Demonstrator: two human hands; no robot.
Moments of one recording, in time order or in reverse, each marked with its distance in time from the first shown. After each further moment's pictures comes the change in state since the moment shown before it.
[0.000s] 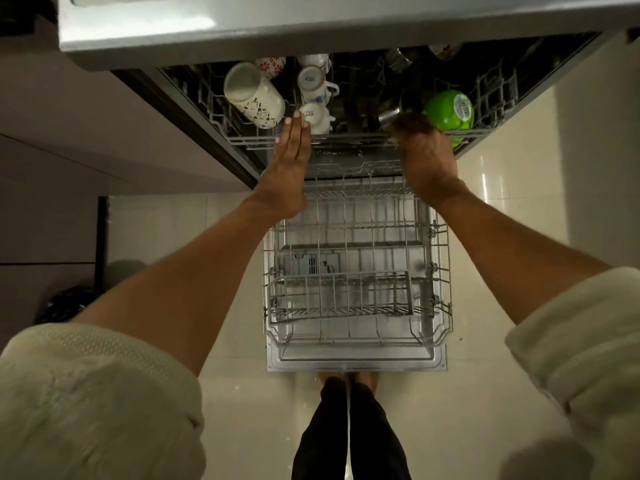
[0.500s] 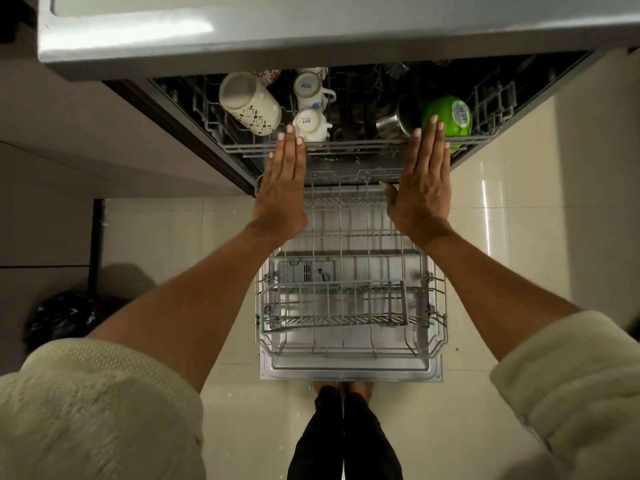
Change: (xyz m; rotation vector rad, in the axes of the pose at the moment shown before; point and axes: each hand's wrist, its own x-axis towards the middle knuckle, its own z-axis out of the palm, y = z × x) left_hand -0.007 0.020 0.019 0.127 0.102 -0.098; right_hand -0.040 -0.002 0.029 -0.297 -0.034 0.247
